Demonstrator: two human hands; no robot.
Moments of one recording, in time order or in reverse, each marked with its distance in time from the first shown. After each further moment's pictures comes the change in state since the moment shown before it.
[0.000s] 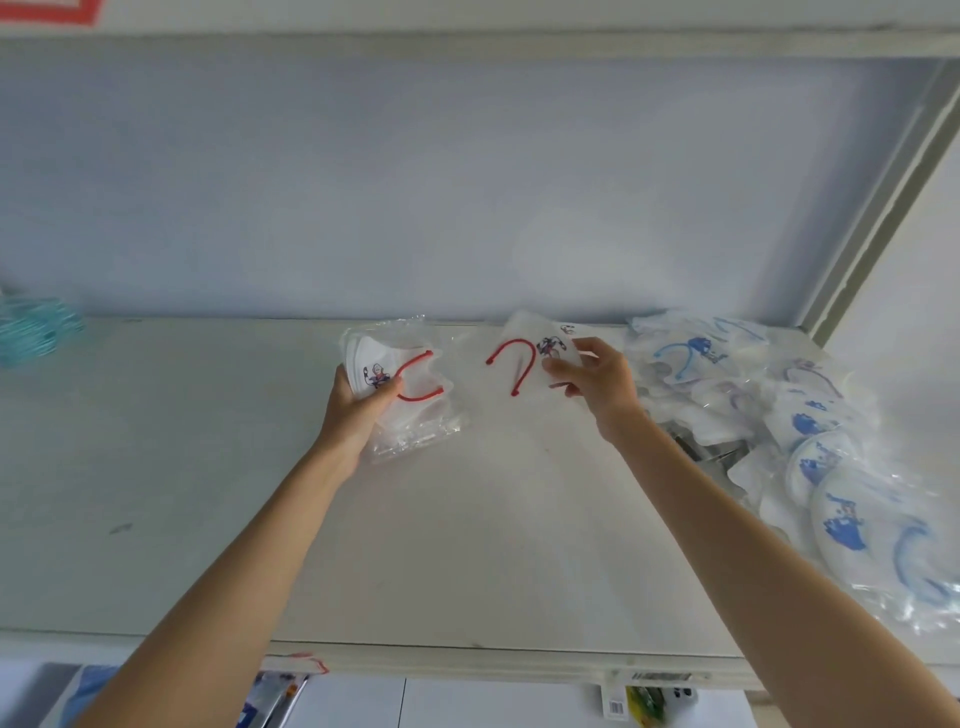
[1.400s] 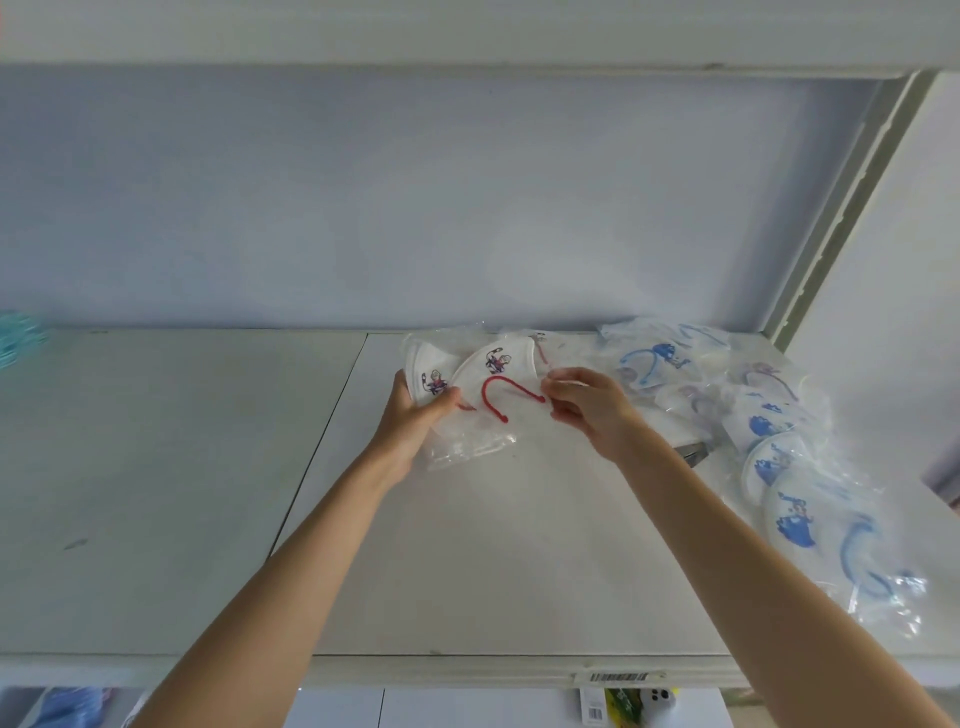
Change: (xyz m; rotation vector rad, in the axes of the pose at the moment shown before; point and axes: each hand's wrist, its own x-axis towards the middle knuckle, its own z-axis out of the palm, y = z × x) left_hand -0.020 0.004 0.090 -0.108 -0.184 0.000; right_hand -0.010 0.003 -0.039 0.109 -0.115 0.219
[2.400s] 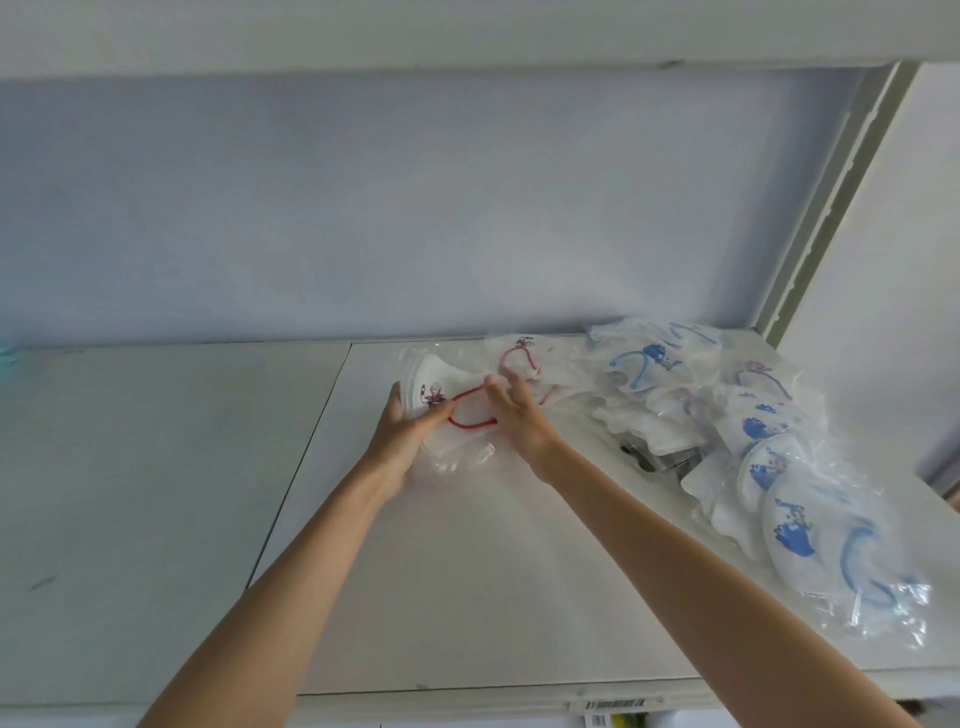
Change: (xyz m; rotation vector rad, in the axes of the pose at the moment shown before) left_hand 0.006 0.000 0.012 -0.007 -0.009 -0.081; right_hand 0.026 0.034 0.056 -0.188 -0.055 -0.135
